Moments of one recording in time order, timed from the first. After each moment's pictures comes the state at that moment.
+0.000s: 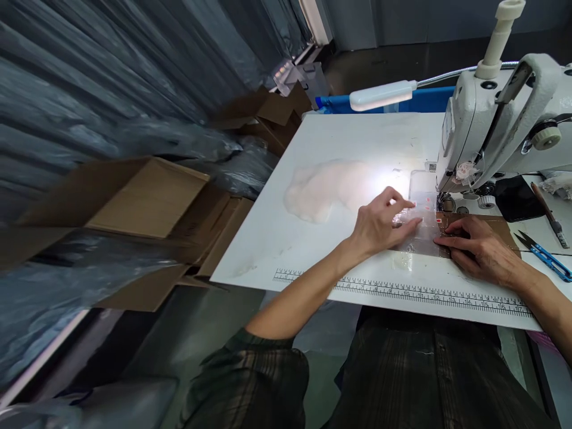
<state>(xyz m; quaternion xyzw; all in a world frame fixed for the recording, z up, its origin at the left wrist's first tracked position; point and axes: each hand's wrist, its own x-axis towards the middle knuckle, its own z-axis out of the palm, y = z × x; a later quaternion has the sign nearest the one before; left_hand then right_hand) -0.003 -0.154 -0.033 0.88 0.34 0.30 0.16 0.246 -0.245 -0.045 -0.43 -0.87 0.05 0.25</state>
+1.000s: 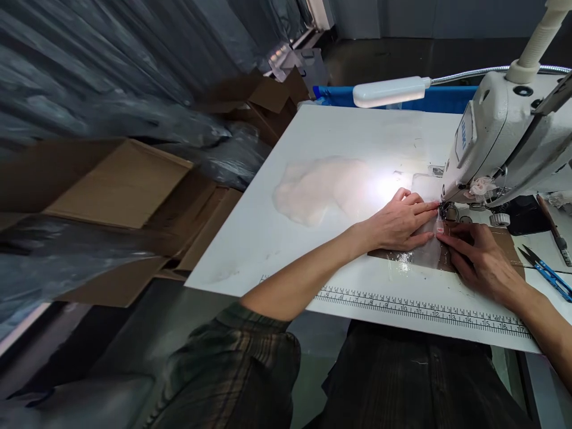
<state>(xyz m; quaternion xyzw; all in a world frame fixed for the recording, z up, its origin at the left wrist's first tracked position) 0.020 -0.121 -0.029 0.98 0.17 0.10 0.07 0.239 -0.245 -0.047 -0.50 -0.83 0.03 0.25</state>
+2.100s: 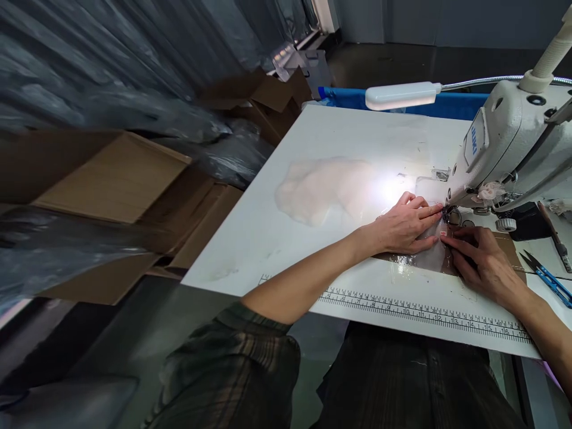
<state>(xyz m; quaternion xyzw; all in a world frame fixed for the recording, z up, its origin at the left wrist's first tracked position) 0.024 -0.123 -0.034 0.98 0.17 0.10 0.05 0.237 -0.242 -0.047 -0.51 -0.82 0.03 0.26</state>
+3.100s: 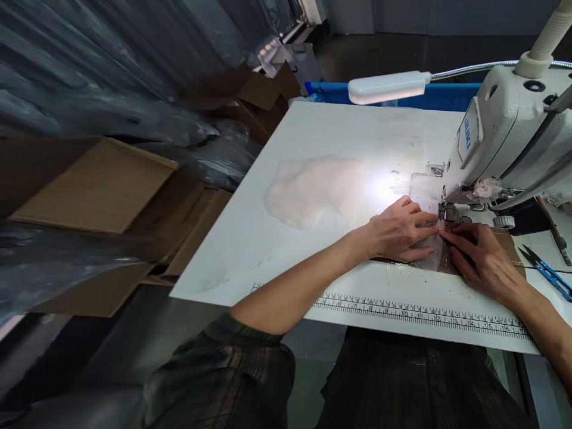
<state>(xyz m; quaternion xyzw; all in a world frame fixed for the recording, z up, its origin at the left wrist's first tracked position) 0.015 -0.124 -0.034 0.99 0.07 0.14 -0.04 0.236 -0.243 -0.052 -0.51 -0.82 -0.01 0.26</state>
